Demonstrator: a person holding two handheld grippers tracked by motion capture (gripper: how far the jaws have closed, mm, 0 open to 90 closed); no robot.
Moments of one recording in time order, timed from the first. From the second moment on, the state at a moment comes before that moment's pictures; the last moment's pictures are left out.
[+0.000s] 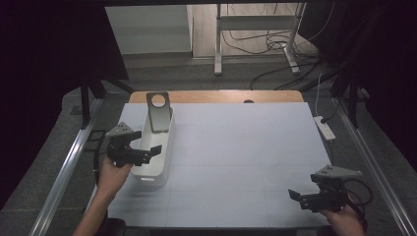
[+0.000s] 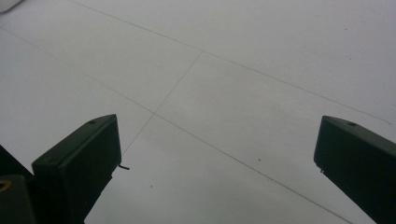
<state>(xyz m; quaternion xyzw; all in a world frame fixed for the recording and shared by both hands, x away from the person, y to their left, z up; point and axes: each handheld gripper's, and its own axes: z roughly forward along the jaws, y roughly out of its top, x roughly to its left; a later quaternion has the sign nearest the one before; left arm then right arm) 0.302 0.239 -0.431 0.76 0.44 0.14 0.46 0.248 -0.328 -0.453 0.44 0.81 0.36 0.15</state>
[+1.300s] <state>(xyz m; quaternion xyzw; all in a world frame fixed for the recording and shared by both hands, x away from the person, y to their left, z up) 0.261 0.251 -0.439 0.75 0.45 0.14 0.46 0.248 -0.328 -0.453 0.44 0.81 0.36 0.15</state>
